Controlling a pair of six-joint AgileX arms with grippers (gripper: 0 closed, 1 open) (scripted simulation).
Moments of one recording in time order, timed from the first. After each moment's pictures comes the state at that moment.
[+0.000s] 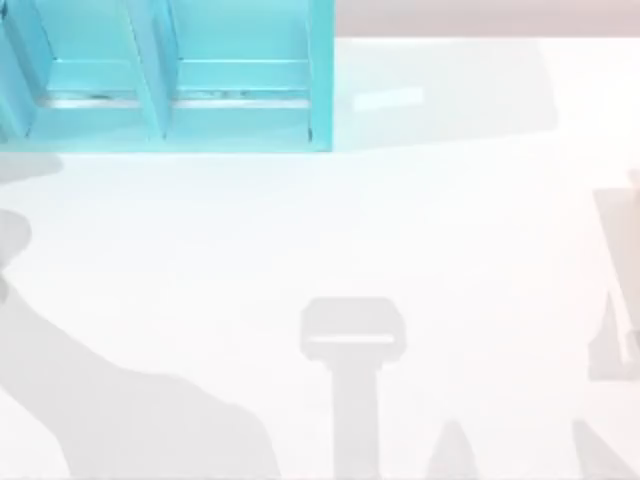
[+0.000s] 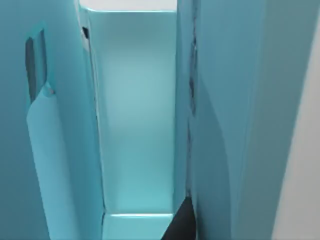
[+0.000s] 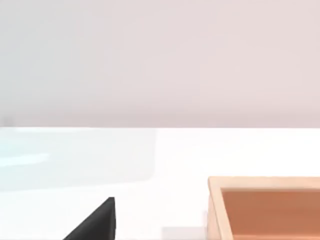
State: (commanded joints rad) left arm 0.41 2.43 1.38 0.94 0.48 0.07; right arm 0.00 0.00 0.00 0.00 0.00 0.00
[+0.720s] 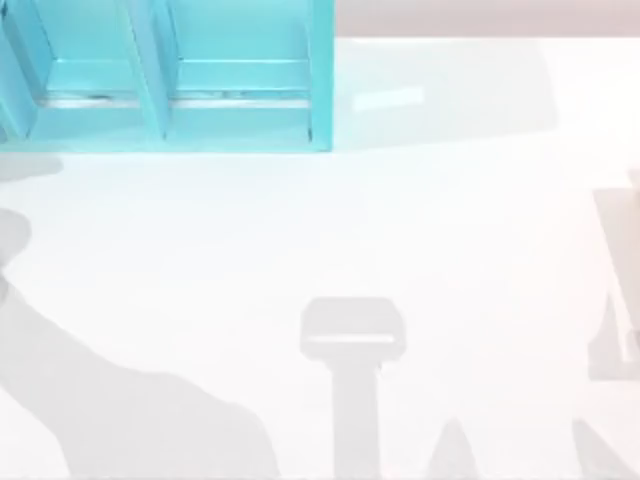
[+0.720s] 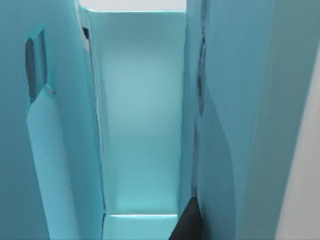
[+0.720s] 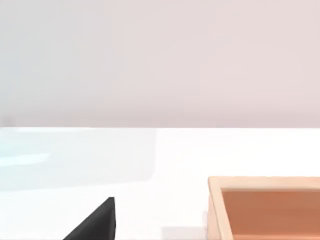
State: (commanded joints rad) left arm 0.41 2.43 1.38 0.94 0.48 0.07; right arm 0.00 0.00 0.00 0.00 0.00 0.00
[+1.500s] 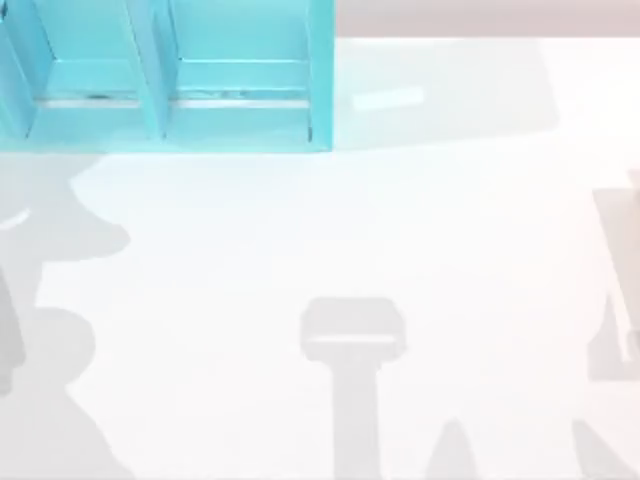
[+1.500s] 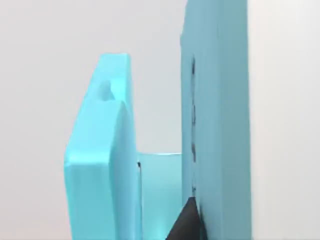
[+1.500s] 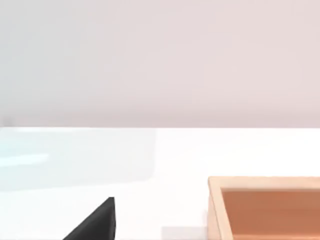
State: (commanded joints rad) left arm 0.56 1.89 1.14 0.65 0.63 0.08; right arm 0.00 0.00 0.00 0.00 0.00 0.00
